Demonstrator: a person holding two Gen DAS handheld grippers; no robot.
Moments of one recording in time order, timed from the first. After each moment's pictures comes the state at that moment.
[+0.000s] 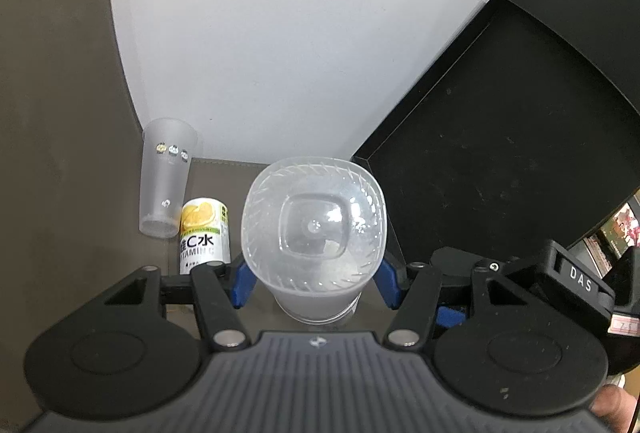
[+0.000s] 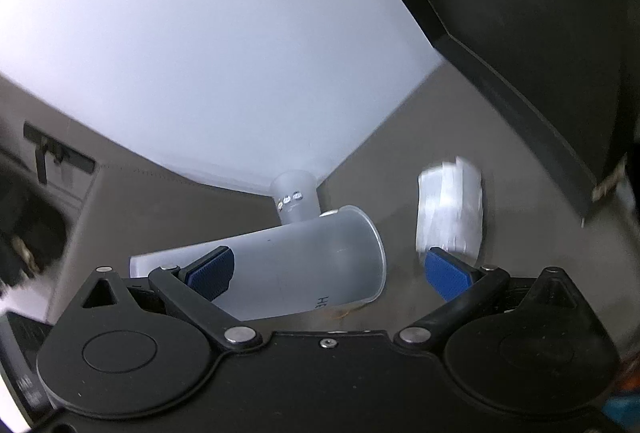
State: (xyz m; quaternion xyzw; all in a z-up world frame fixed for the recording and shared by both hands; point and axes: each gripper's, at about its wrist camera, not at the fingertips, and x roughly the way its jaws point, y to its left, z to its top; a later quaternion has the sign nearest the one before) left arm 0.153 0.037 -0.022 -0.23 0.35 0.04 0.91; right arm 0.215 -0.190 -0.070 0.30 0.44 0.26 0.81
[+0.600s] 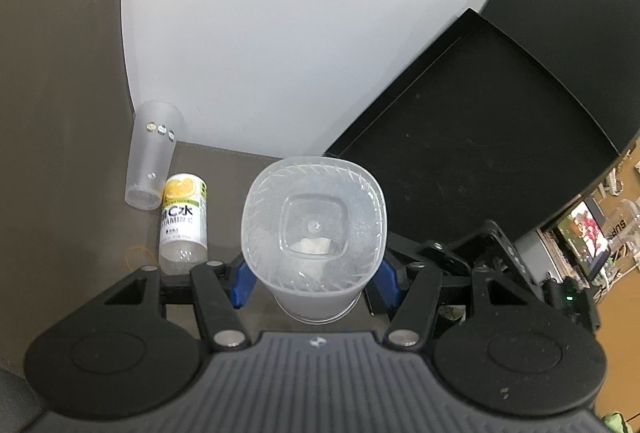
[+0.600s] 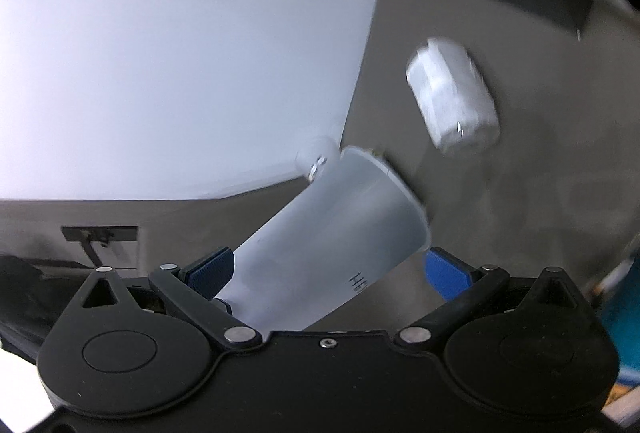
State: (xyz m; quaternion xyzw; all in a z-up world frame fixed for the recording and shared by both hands) left arm 0.108 0.025 -0.014 -0.28 0.33 0.01 0.90; right arm 0.179 -0.196 -0.122 0.50 0.48 0.24 0.68
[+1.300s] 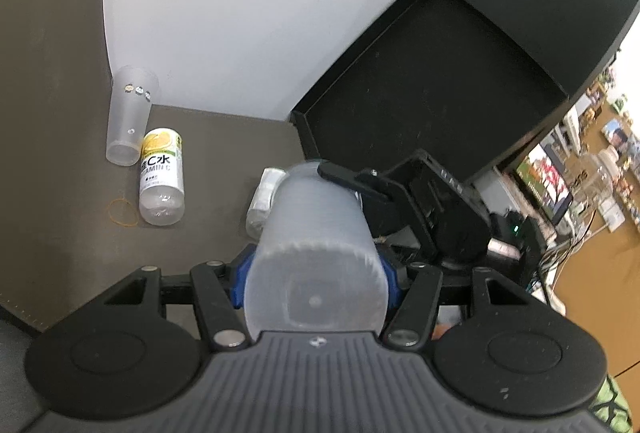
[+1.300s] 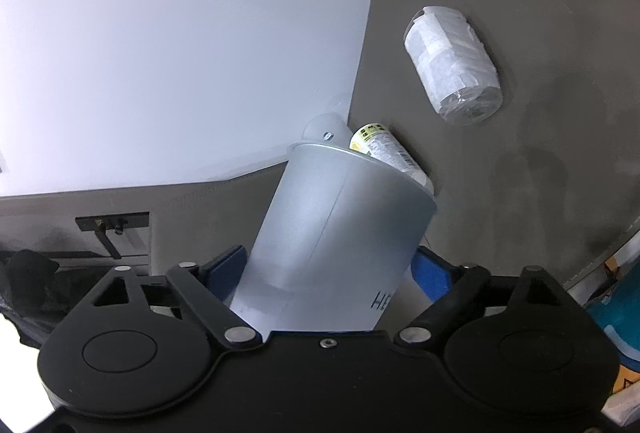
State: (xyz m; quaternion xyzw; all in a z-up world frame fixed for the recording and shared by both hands) left arm 0.059 0.006 -0.017 -0.27 0.36 -0.05 0.89; right arm 0.169 -0.197 -0.132 0.51 0.49 0.27 0.65
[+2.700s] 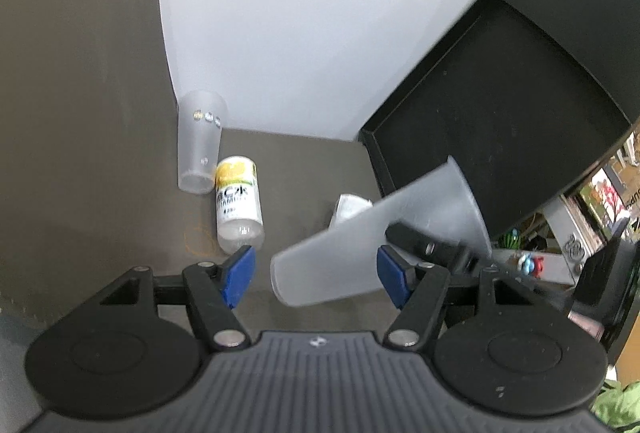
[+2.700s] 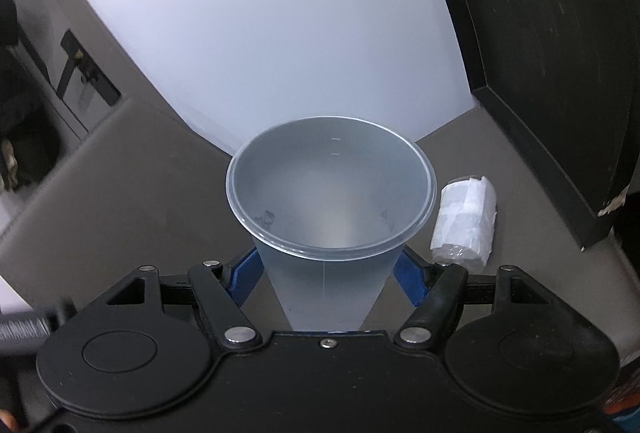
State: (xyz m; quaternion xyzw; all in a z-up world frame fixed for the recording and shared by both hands) left arm 0.072 0.053 -0.004 -0.24 0.36 0.03 0.90; right arm 0.131 -0.147 -0.058 0.16 0.34 0.29 0.88
